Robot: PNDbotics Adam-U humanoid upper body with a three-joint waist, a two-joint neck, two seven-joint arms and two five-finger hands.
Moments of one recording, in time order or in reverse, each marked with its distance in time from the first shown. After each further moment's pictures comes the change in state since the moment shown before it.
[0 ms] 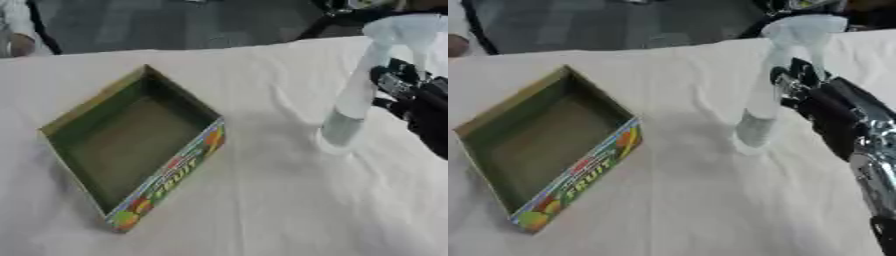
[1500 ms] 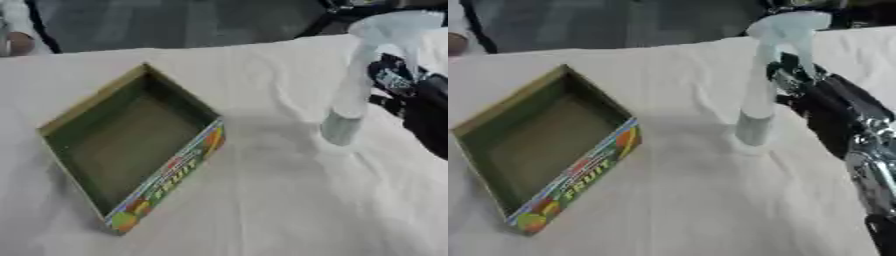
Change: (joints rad) left arm 0.000 -0.003 0.000 0.000 0.001 -0.002 -0.011; right arm -0.012 0.008 0.001 -0.001 -0.027 -0.034 0.020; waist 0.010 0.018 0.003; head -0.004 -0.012
